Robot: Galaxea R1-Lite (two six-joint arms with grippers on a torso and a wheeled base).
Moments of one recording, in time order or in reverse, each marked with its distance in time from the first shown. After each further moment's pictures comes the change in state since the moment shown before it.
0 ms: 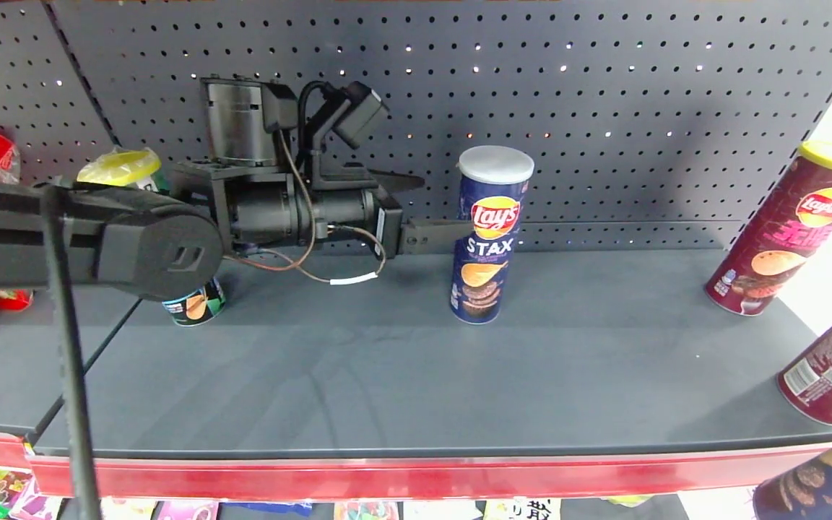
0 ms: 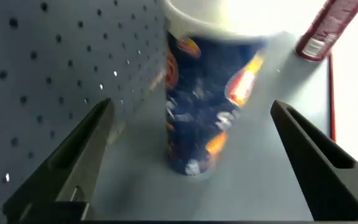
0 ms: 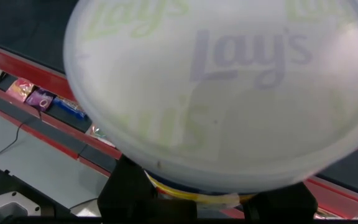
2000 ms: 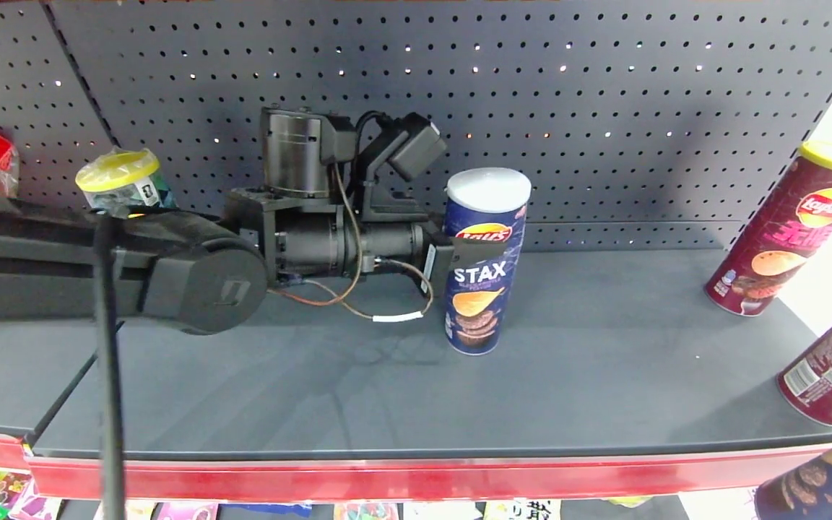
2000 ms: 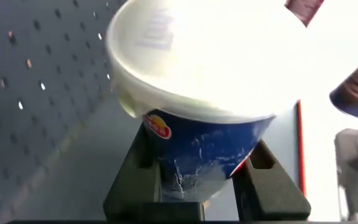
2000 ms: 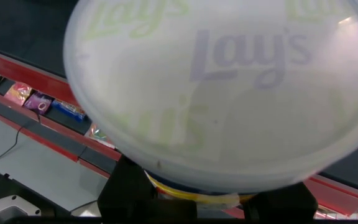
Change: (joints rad) left arm -0.115 0.011 0.051 -0.009 0.017 -0.029; right arm 0.000 -0.004 0.001 0.001 -0.015 0.016
